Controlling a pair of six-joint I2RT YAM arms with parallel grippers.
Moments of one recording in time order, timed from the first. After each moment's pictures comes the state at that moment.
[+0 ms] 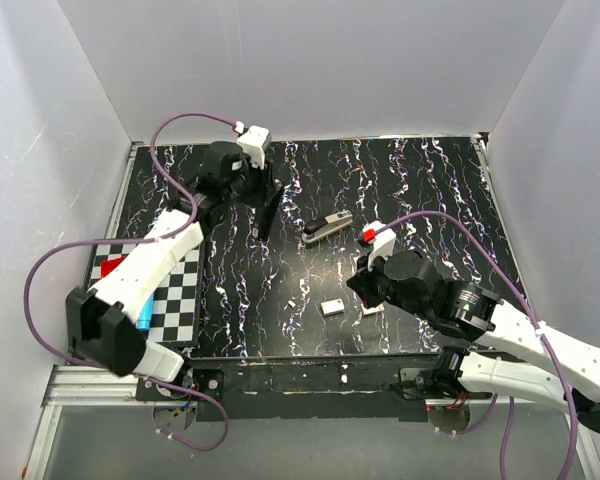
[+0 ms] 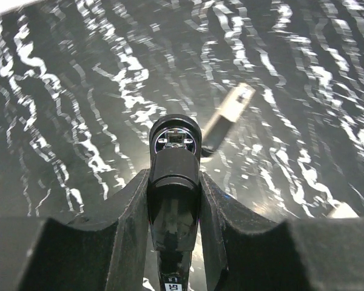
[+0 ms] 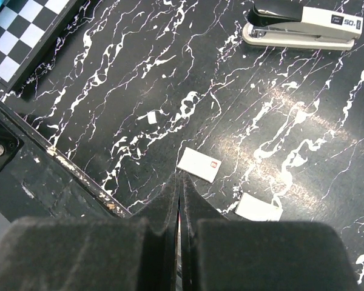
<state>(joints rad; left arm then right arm) -0.51 1.39 1.32 -0.37 0.09 -0.08 1.09 0.81 0.83 -0.54 0.24 0.34</state>
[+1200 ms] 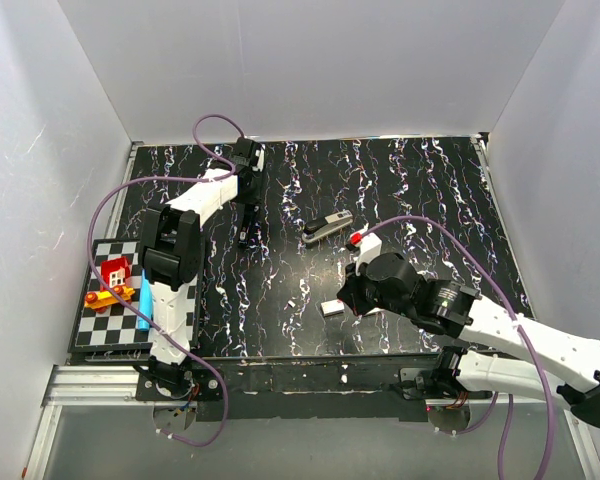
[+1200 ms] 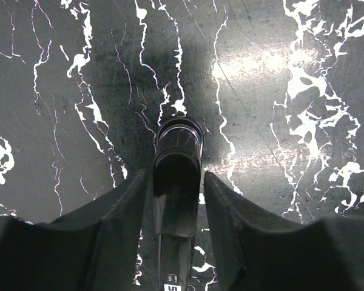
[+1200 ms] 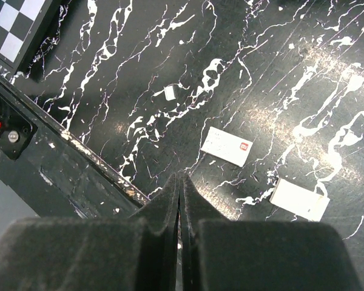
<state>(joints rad) -0.34 2.12 1.69 -0.55 -0.16 -0.13 1.09 0.89 0.77 -0.49 0.16 0.47</state>
